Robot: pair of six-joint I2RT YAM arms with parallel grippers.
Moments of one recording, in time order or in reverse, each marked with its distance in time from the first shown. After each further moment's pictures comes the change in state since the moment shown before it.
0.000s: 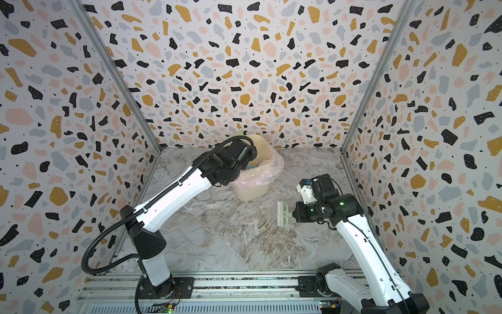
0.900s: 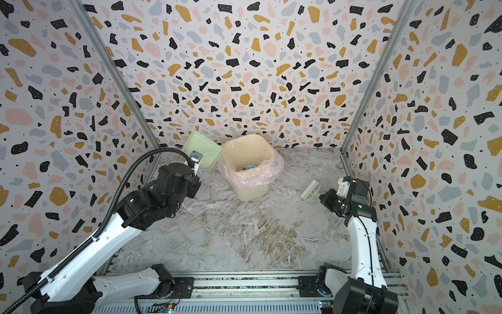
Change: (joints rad) left arm 0.121 -0.756 -0.731 0.273 0.249 -0.528; right arm -0.654 0.021 -0.327 0.583 -0.236 0.225
